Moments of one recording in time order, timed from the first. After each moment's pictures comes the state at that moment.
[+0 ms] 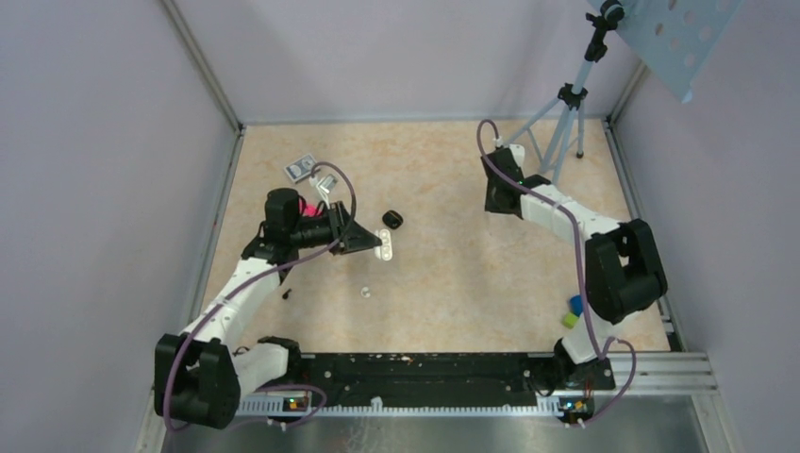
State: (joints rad) left arm -0.19 1.10 0.68 -0.04 0.98 -0.76; right arm 0.42 1.66 1.18 -0.43 0.37 0.43
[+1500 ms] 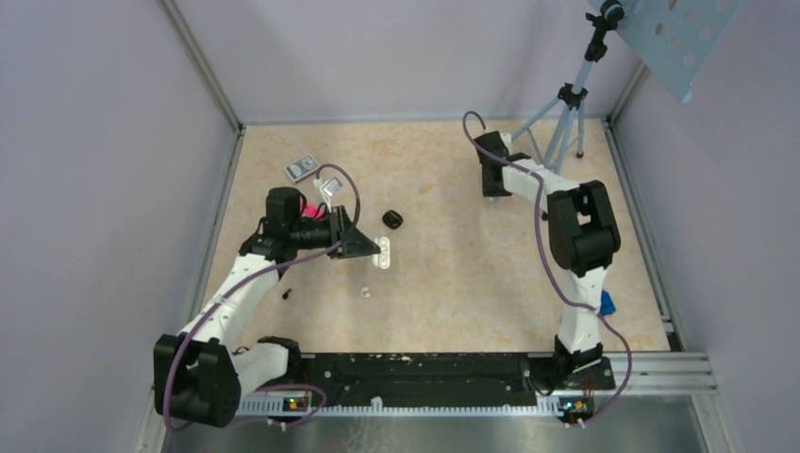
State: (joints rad) left arm -0.17 1.10 0.73 -0.24 1.04 -0.60; right arm 0.34 2.06 1.50 -0.46 0.40 0.27
